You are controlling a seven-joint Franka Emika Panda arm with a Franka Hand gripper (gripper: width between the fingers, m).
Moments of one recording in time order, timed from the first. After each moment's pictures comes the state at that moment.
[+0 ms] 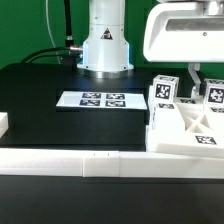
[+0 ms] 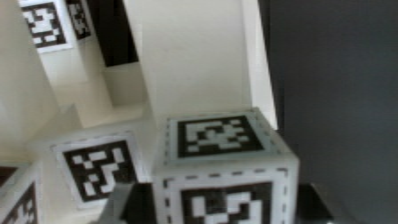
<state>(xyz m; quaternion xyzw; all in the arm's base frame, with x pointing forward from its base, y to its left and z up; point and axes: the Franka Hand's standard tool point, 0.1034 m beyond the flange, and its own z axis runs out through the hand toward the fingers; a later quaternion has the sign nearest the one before) 0.655 0.116 0.113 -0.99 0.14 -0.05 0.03</state>
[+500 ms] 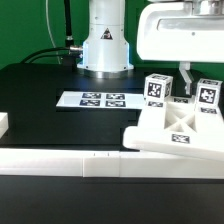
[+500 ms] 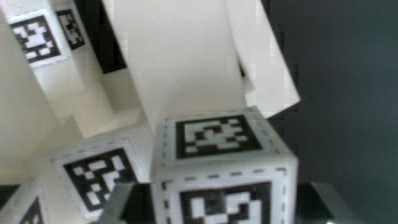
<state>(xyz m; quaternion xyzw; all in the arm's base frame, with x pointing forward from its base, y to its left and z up) 0.656 0.102 0.113 -0.96 0.27 -0.05 0.03</state>
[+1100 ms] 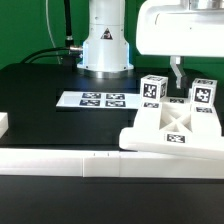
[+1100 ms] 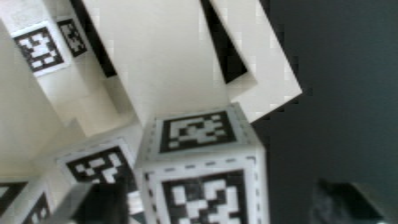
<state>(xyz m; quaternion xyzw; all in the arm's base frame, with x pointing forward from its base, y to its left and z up) 0.653 0.106 0.129 -0.96 0.27 -0.05 0.03</state>
